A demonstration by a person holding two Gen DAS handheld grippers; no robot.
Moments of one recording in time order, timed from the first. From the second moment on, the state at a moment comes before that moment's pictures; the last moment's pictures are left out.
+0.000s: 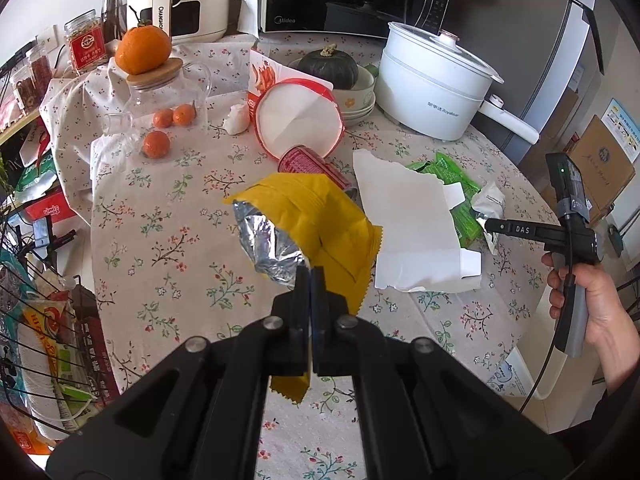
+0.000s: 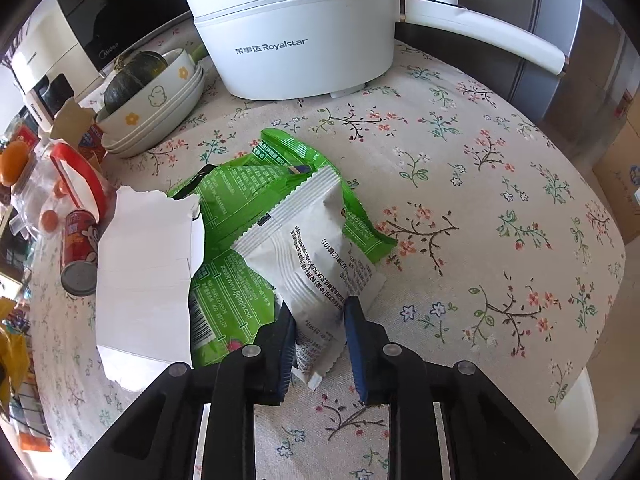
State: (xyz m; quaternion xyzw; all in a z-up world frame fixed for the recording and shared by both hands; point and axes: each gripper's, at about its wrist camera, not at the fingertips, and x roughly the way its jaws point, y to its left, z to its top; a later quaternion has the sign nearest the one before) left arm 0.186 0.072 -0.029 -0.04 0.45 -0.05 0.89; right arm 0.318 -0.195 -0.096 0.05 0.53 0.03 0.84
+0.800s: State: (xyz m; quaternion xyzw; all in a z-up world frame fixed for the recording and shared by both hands) left arm 0.162 0.016 -0.013 -0.01 0.42 -0.10 0.90; right arm 0.239 -0.243 -0.036 0.06 0.51 0.04 0.86
